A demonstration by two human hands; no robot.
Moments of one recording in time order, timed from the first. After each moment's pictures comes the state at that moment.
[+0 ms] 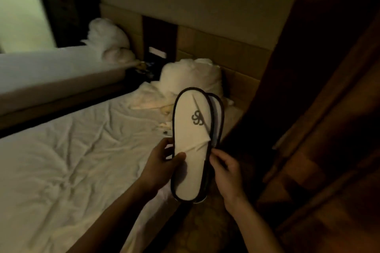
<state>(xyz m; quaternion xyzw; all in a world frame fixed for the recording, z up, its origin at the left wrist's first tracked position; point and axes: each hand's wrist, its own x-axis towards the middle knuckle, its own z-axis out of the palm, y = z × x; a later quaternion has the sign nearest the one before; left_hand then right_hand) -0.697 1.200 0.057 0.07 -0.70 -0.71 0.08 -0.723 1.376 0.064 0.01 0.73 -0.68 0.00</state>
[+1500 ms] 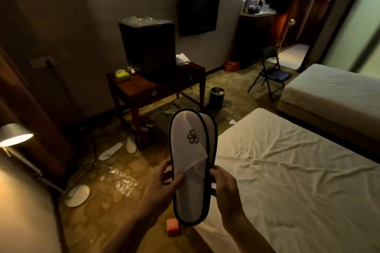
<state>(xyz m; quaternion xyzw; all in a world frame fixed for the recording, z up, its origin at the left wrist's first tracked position) -0.606 1.309 0.026 0.63 -0.34 -0.45 0.53 -0.764 1.240 0.020 -0.52 0.48 -0.37 0.60</state>
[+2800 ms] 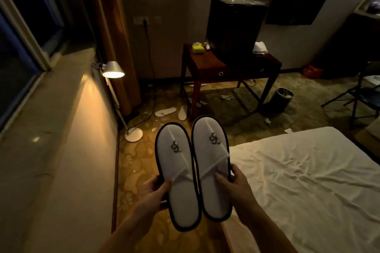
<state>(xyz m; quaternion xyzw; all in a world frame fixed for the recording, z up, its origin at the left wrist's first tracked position) -0.611 1.500 -0.036 0.64 -0.01 -0.40 0.66 -0.741 1.299 -0.042 -0.65 0.38 -0.12 0.65</state>
